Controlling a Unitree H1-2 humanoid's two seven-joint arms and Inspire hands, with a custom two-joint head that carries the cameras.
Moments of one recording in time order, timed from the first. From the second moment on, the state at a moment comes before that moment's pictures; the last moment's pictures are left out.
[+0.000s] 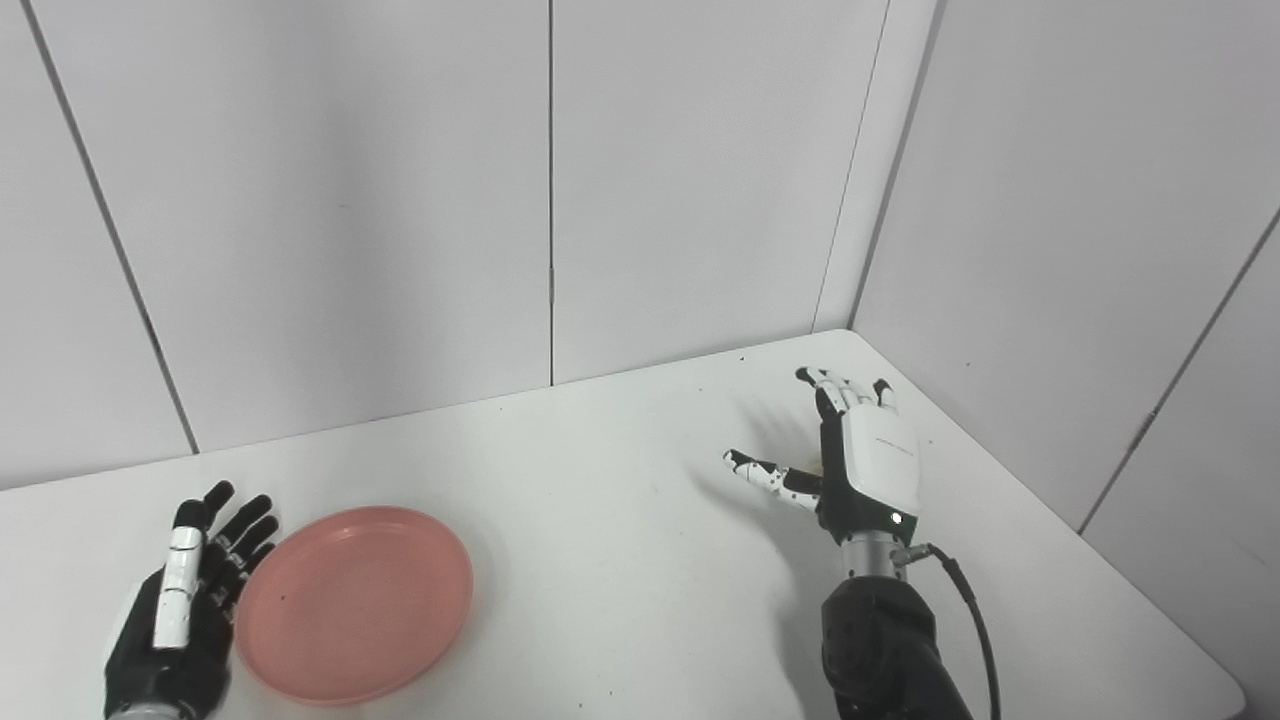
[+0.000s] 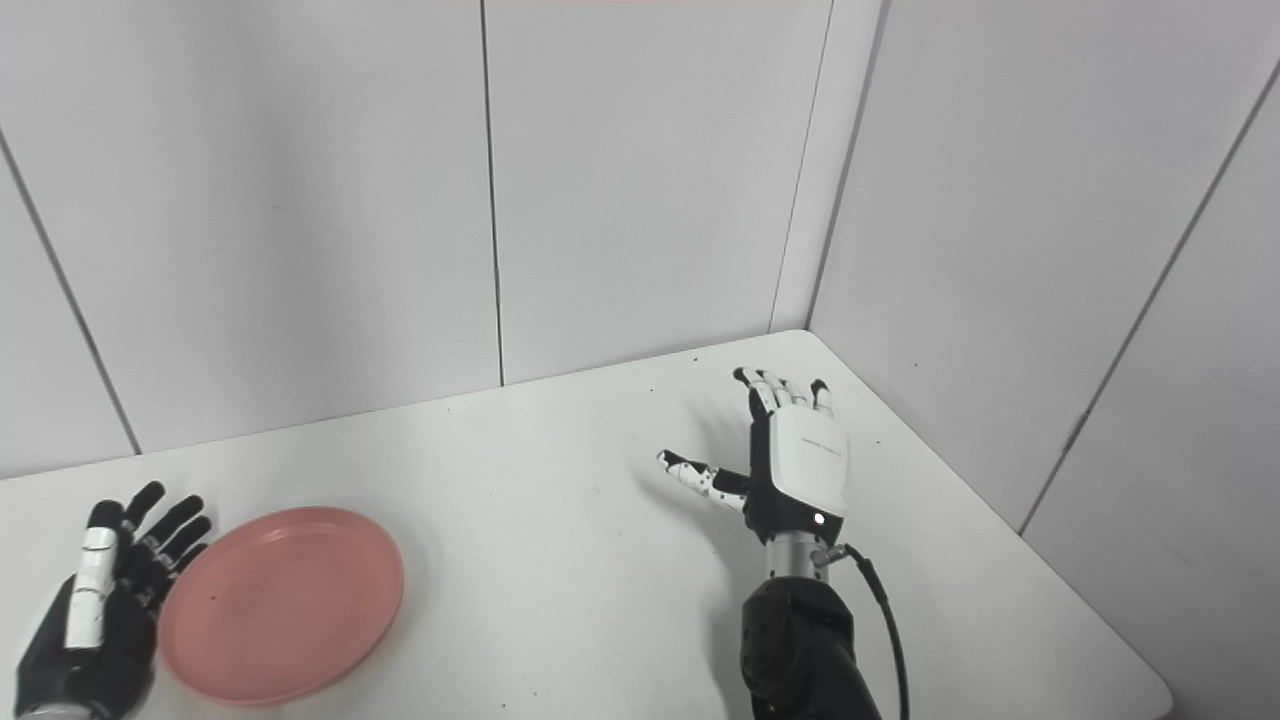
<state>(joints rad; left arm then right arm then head) -0.47 0.02 0.07 0.39 -0.25 0.11 -0.17 -0.26 -0.29 -0.17 0.09 -0.87 0.30 -0.31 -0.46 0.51</state>
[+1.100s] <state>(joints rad) -0.46 0.02 0.07 0.36 -0.24 0.14 -0.16 -0.32 -0.34 -0.13 0.32 -0.75 0.39 -0.48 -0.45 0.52</state>
